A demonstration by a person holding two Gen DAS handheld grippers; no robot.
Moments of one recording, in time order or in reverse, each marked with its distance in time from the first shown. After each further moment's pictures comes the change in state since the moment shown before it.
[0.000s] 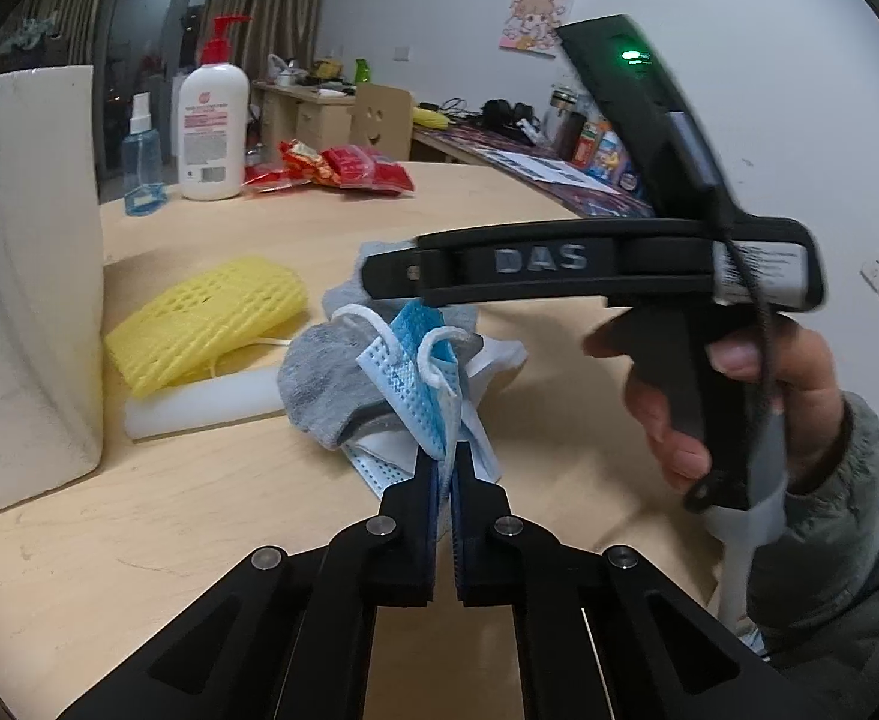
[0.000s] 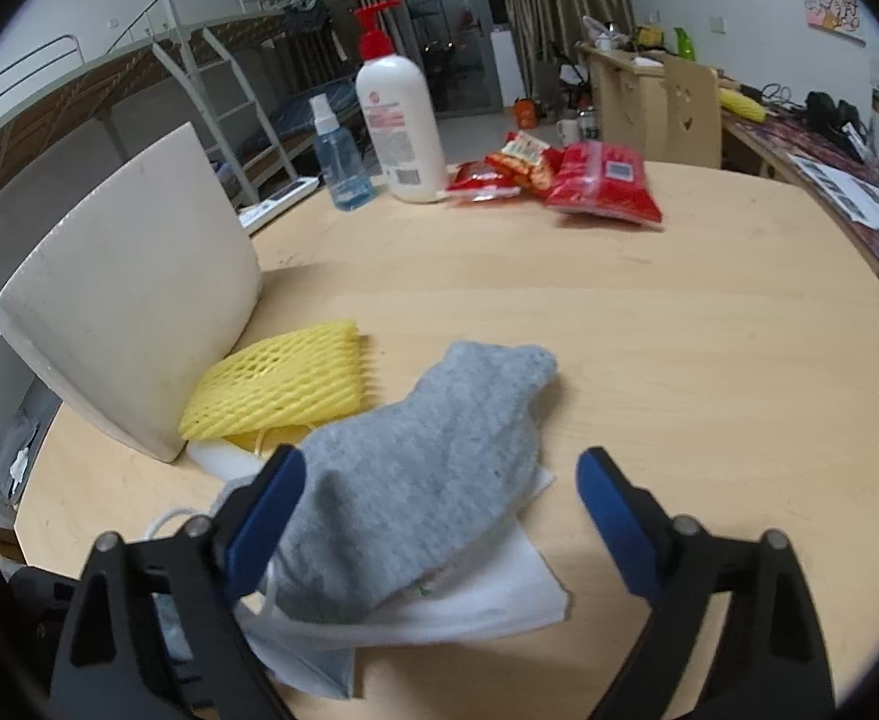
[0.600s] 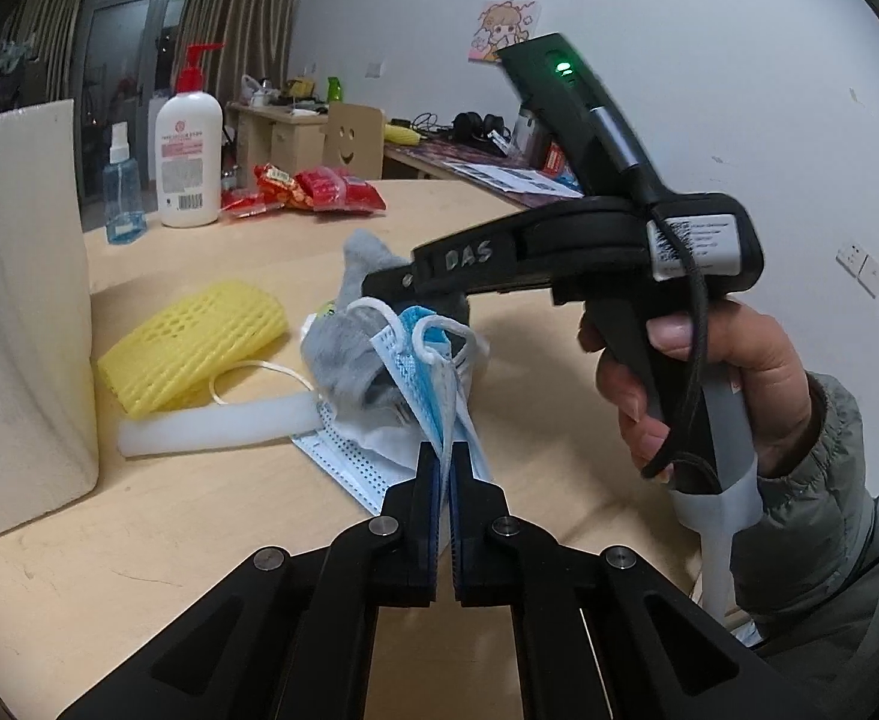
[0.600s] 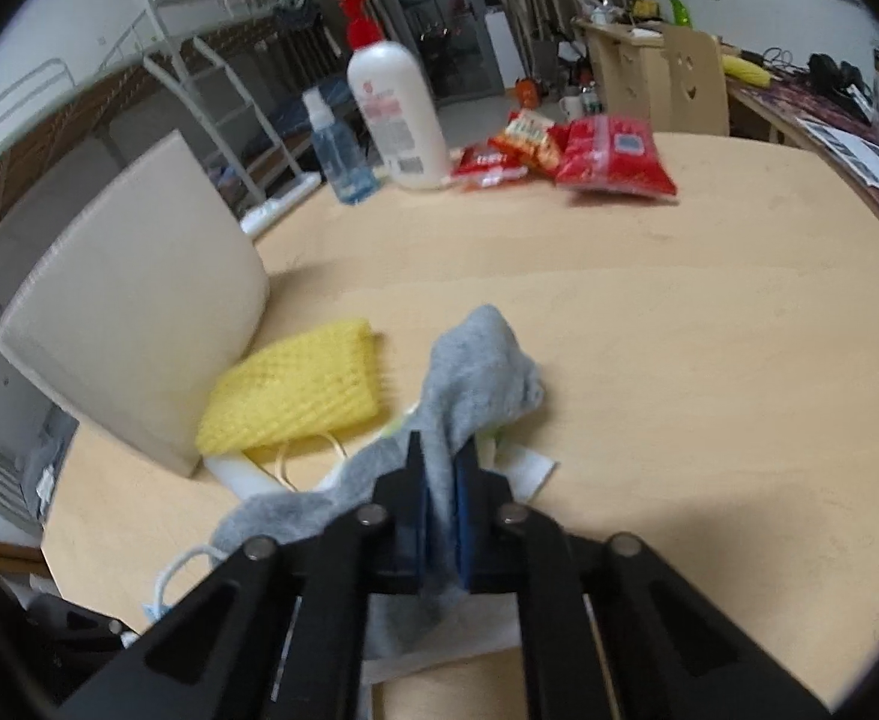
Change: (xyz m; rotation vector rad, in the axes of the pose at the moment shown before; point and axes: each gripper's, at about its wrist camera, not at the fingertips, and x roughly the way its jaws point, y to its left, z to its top) left arm -0.007 -0.005 -0.002 0.058 -0.041 -0.026; right arm 0.000 -0.005 0.003 0.068 0.012 0.056
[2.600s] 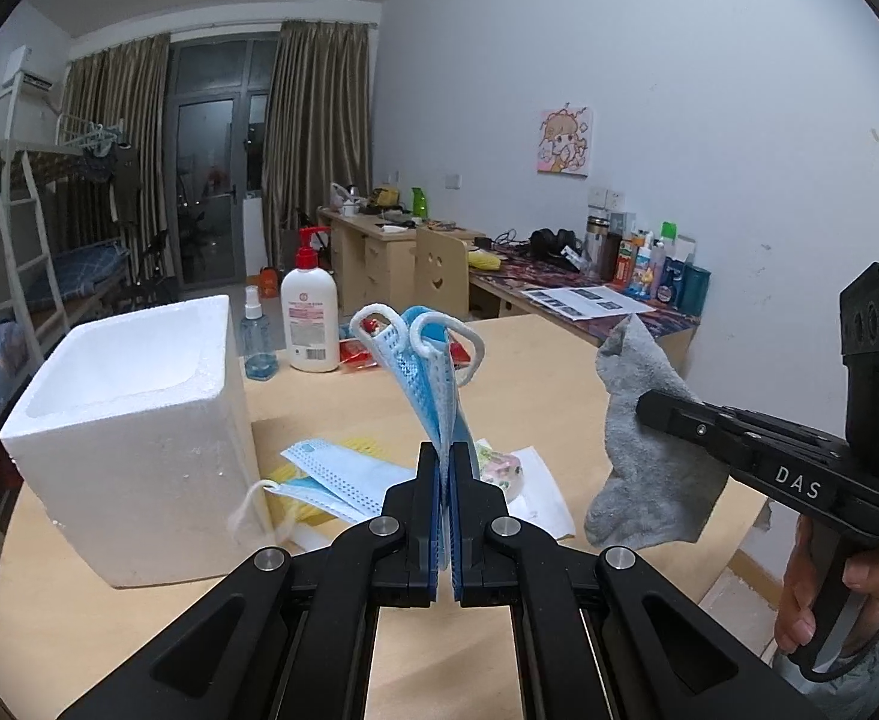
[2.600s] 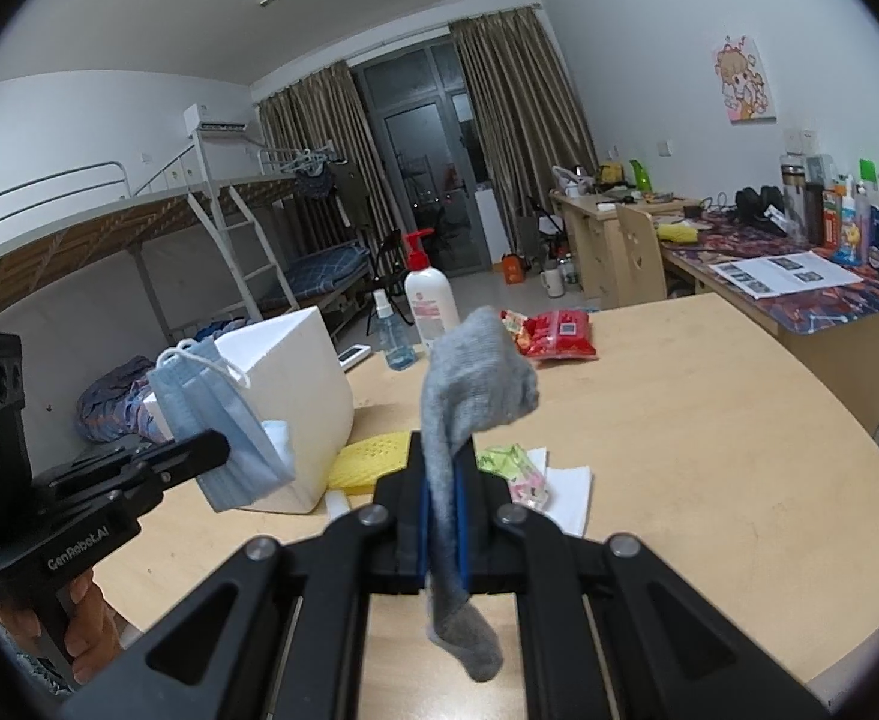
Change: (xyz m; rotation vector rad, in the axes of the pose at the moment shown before) left arm -0.120 -0.028 0.031 0.008 -0.249 0.254; right arm -0.148 0.030 -0.062 -0.018 -0.449 -0.041
